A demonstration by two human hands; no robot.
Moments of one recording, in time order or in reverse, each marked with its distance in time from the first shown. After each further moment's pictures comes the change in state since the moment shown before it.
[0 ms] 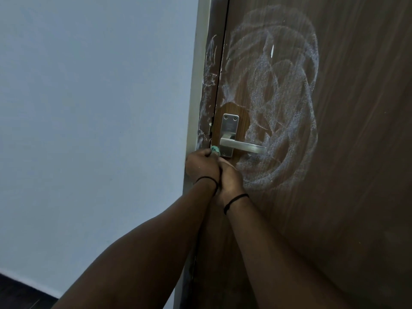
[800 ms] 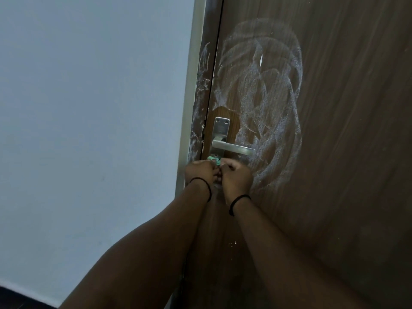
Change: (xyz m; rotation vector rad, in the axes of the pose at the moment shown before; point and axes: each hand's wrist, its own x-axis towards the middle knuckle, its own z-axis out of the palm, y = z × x) left_hand -0.011 -0.001 0.004 -0.426 -0.234 -0.518; right_hand -0.012 -0.017 -0.031 -0.699 0.303 -0.523
